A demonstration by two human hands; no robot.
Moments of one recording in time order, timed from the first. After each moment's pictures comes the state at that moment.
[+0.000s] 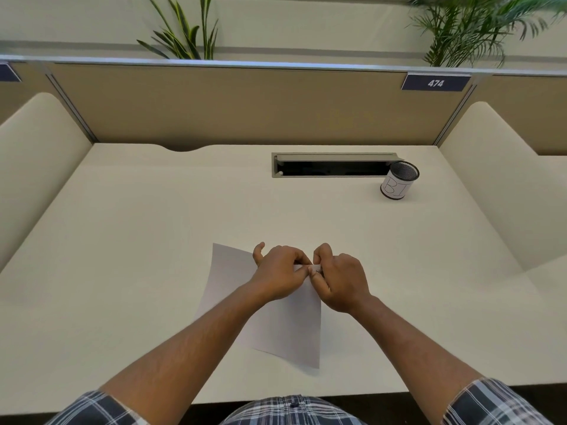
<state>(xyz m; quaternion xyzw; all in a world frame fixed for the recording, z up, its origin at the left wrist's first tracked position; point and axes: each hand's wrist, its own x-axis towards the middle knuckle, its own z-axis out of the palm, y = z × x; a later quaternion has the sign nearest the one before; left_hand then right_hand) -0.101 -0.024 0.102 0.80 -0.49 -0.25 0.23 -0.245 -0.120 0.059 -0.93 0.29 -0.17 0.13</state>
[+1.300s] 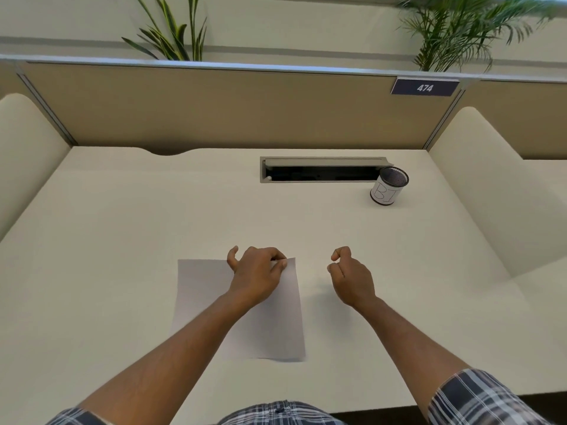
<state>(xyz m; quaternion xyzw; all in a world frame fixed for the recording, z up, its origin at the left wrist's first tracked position) -0.080 -0.040 0.083 0.84 -0.45 -0.18 0.23 -0.263 -0.181 0.023 -0.83 0.47 -0.09 0.27</state>
